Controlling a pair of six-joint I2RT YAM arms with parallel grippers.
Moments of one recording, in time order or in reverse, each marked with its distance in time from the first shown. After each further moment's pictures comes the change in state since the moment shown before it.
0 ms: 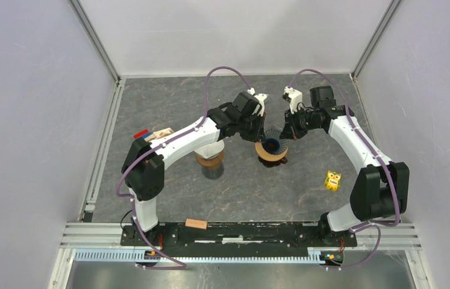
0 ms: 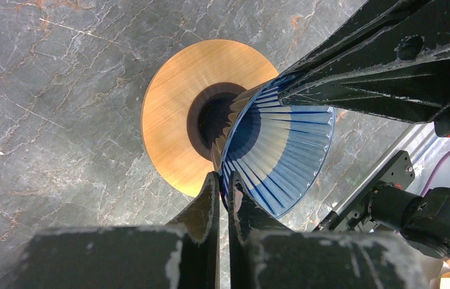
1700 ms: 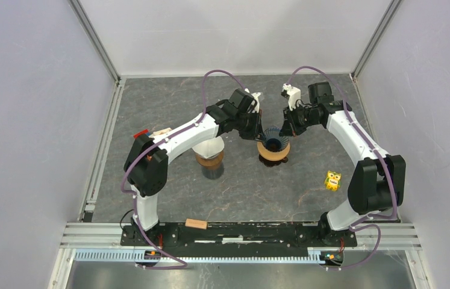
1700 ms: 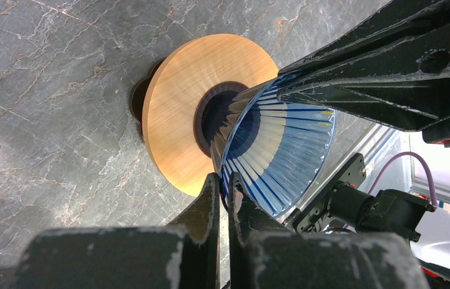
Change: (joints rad) left arm 0.056 0.047 0.002 0.021 0.134 -0.132; right arm 0.005 0.066 0.063 -0.025 0.021 -0.008
